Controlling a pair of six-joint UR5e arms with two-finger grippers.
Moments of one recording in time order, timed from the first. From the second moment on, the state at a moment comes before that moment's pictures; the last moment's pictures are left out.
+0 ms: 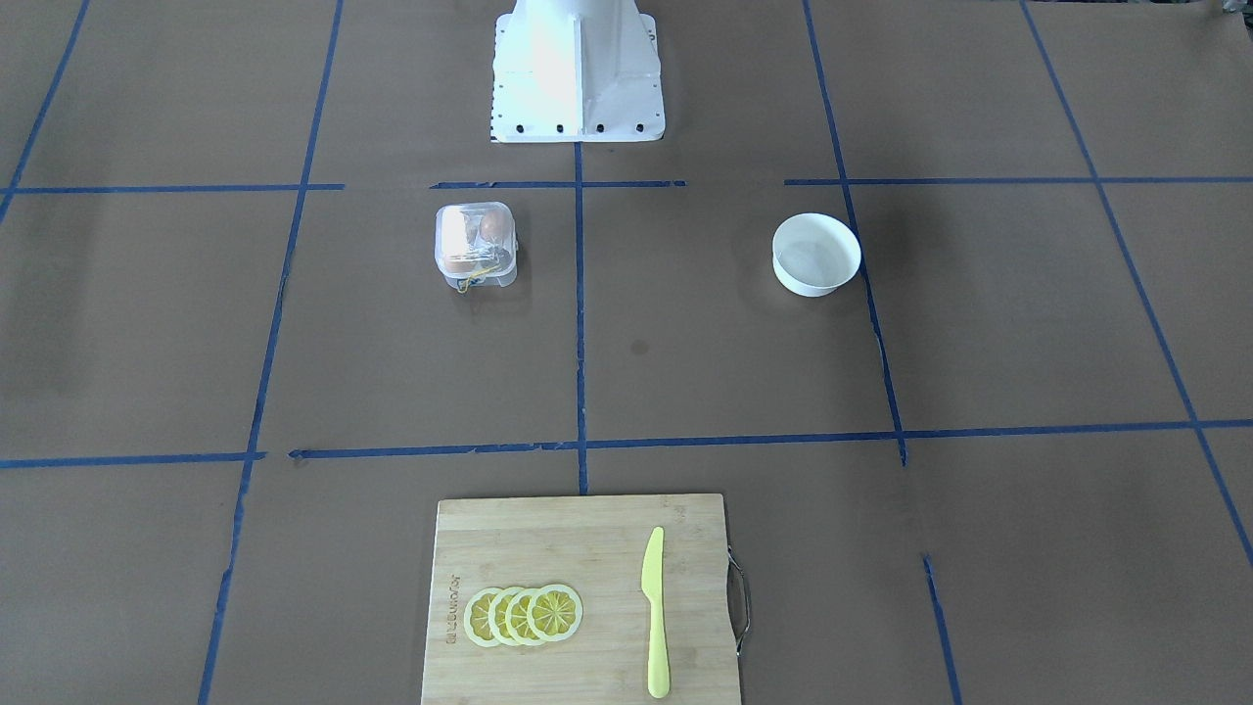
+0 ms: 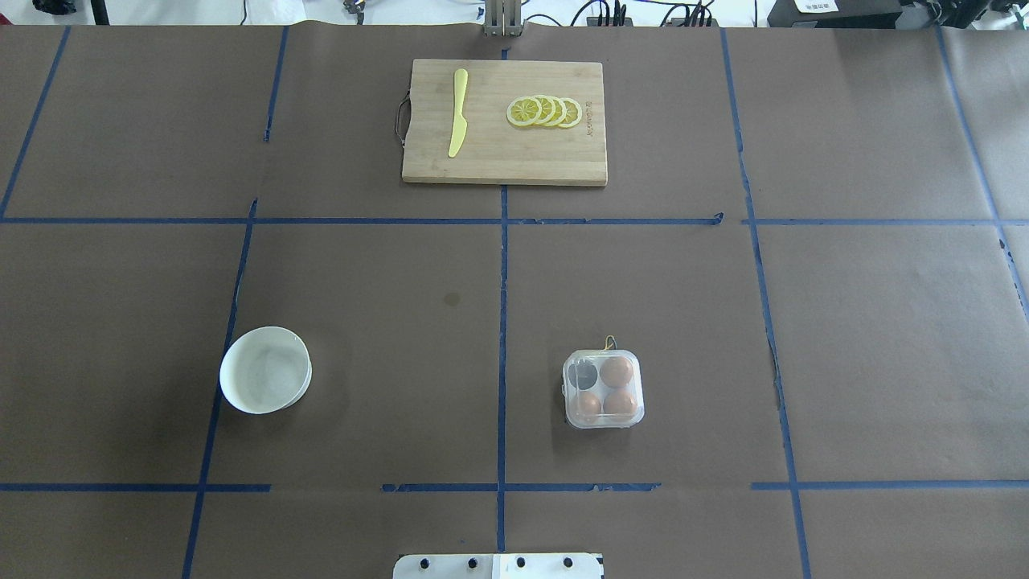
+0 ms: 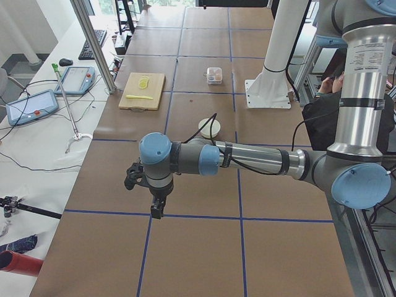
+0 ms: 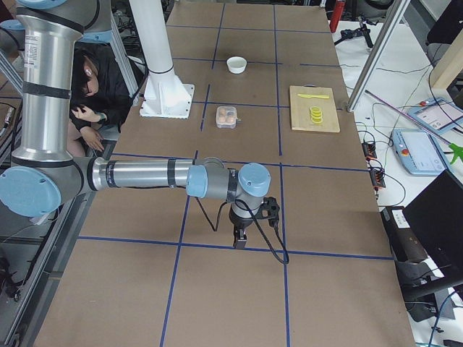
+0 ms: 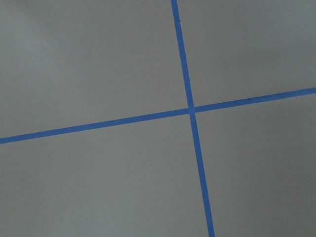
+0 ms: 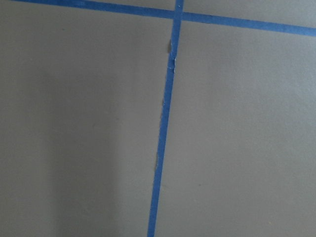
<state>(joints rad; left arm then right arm) -1.61 -1.60 -1.66 -1.50 -2.30 0.16 1.48 -1.71 1.75 -1.70 2.25 -0.09</state>
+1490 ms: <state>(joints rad) -1.61 -1.60 -1.68 -1.50 -2.30 0.16 1.50 -1.73 1.71 -1.59 2.22 -0.08</state>
